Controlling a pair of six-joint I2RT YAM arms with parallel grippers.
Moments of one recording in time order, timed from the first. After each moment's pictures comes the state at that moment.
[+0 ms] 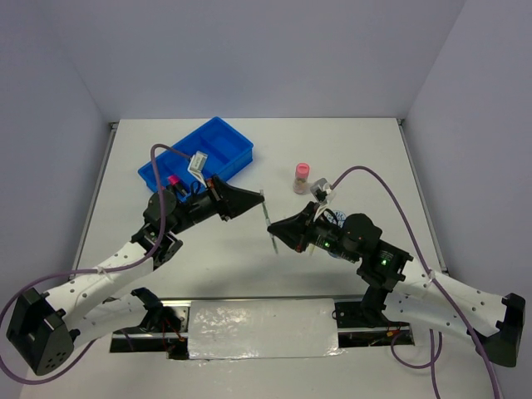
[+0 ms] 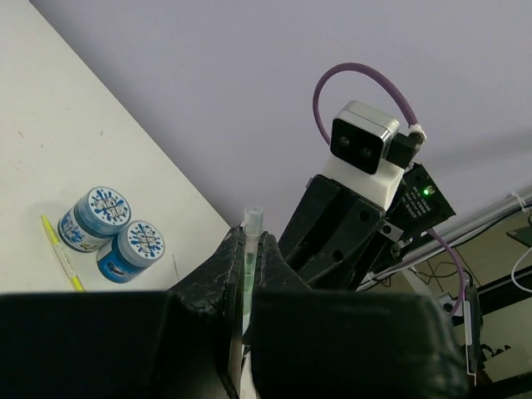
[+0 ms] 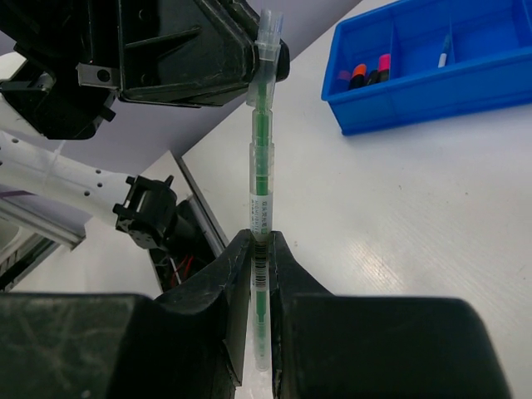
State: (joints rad) left arm -0.65 0.98 0.64 0.57 0.42 -0.97; right arm 0.98 0.71 0.60 0.10 -0.05 0.49
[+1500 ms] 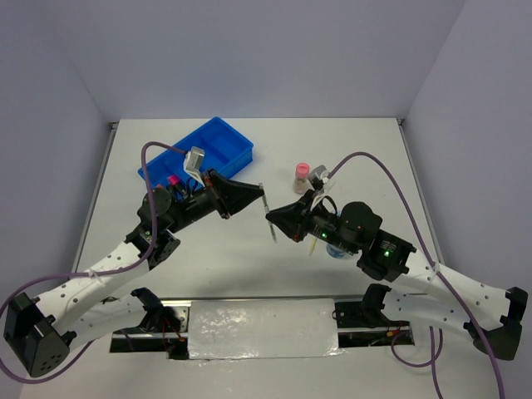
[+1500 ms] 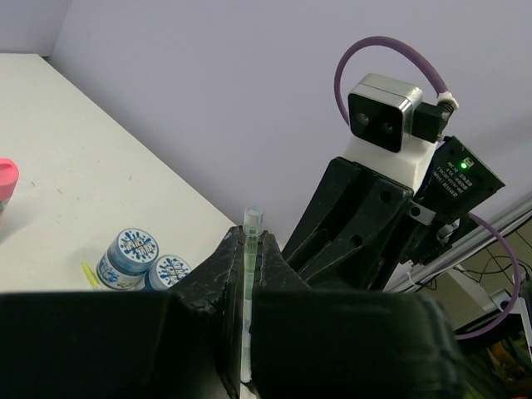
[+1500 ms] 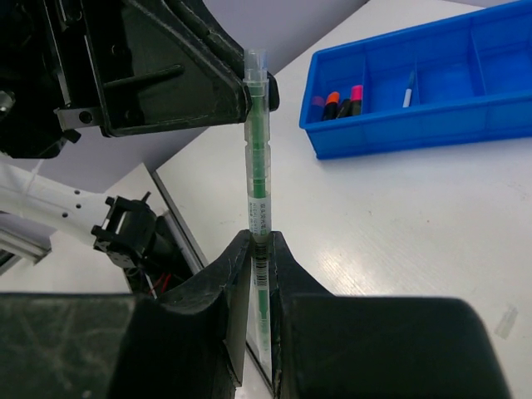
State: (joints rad) left arm -0.69 0.95 0.72 0.49 0.37 -0.79; right arm 1.00 0.79 0.78 -0.01 0.03 0.39
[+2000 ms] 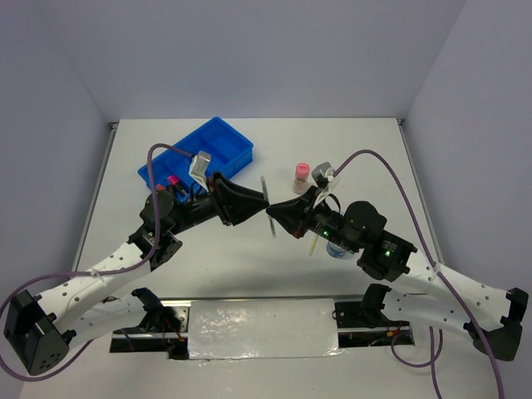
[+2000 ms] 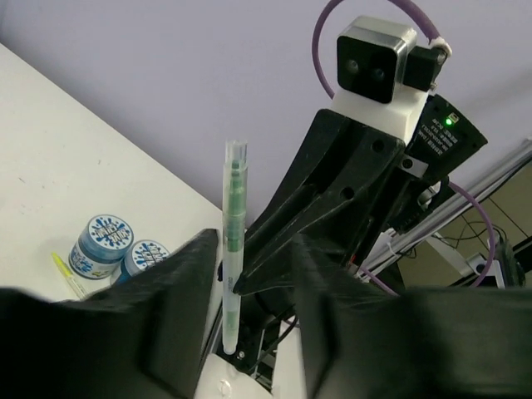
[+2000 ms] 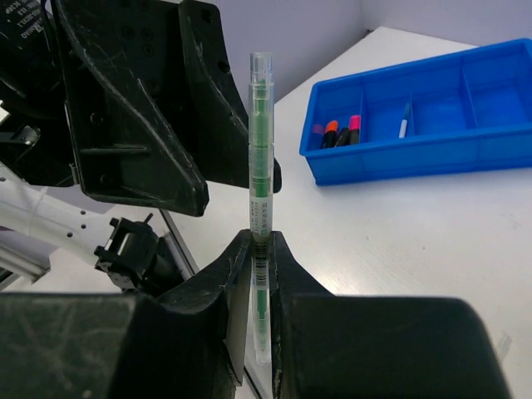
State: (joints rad) left arm -0.71 0.95 0.71 0.54 0.43 -0.79; right arm 1.00 0.79 0.79 0.04 0.04 0.38
